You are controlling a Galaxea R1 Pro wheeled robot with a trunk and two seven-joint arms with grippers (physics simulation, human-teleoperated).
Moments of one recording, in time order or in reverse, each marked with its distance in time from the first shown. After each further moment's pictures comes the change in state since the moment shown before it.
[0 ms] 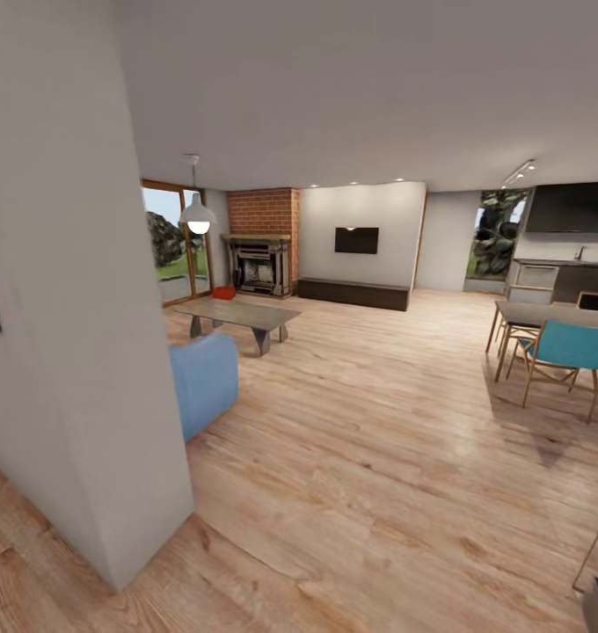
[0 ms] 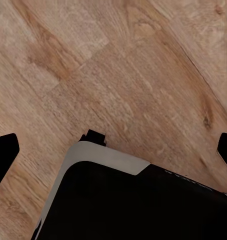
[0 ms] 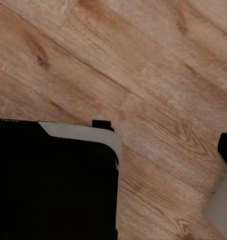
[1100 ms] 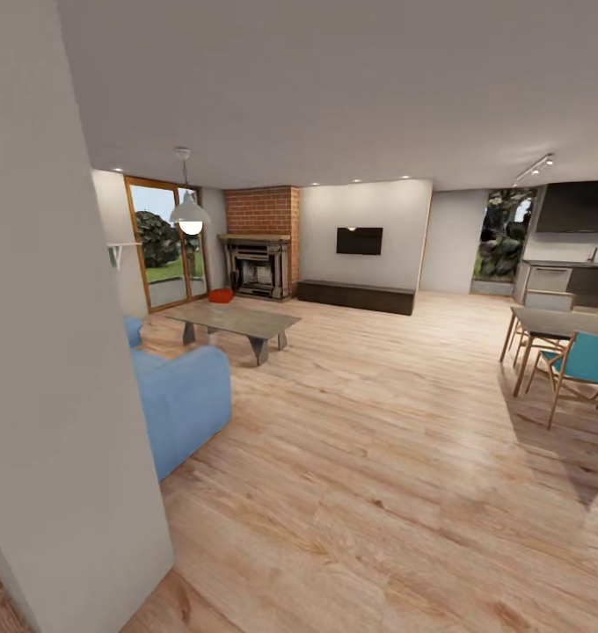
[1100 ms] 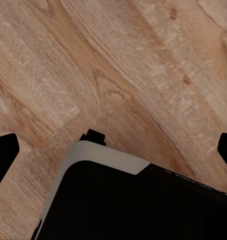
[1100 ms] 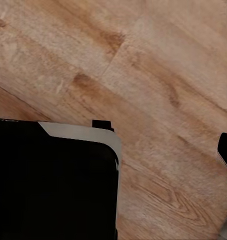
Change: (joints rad) left arm 0.000 0.000 0.000 0.000 0.000 0.002 0.000; right arm 0.000 0.000 0.000 0.000 0.000 0.000 0.000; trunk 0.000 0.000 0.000
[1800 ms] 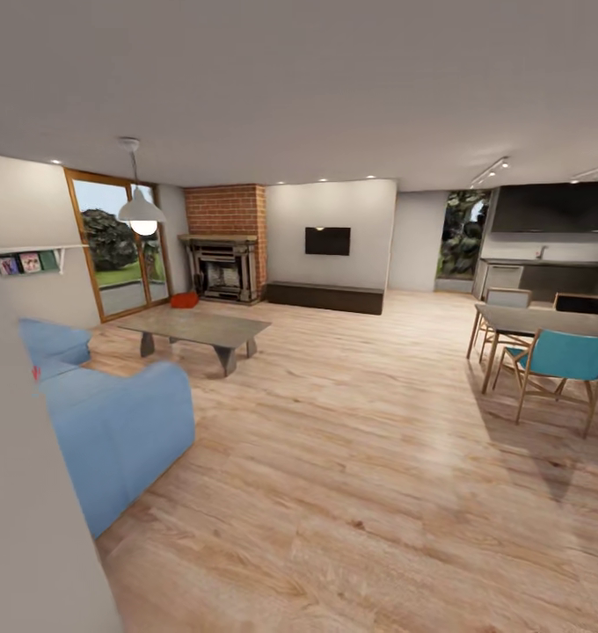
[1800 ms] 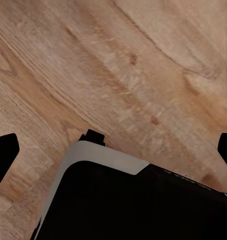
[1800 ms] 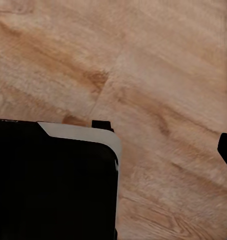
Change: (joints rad) left arm 0.000 -0.001 0.000 0.000 0.001 -0.002 0.000; right arm 0.000 -0.001 -0.002 0.000 0.003 -0.002 0.000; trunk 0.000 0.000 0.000
